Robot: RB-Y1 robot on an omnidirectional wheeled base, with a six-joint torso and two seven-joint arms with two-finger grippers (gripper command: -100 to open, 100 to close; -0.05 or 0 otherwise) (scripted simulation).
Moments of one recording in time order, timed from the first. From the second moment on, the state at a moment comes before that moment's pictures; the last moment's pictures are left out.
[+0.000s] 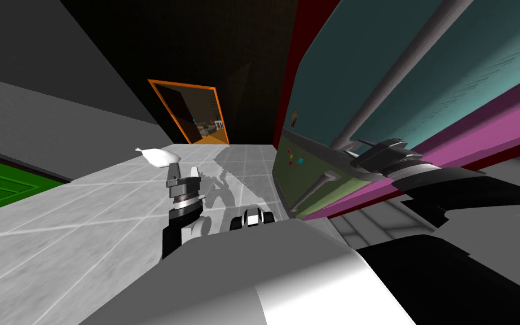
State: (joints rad) left arm 0.53 -0.01 -0.03 -2.27 0.09 -0.51 -0.11; right arm 0.27 -0.55 -1.34 -2.52 1.80 -1.07 0.03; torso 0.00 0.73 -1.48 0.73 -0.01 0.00
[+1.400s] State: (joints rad) left arm 0.53 -0.01 -0.03 -2.27 0.09 -0.51 -0.11; right arm 0.29 -0.52 -1.46 -2.49 1.97 -1.11 -0.01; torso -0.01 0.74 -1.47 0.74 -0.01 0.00
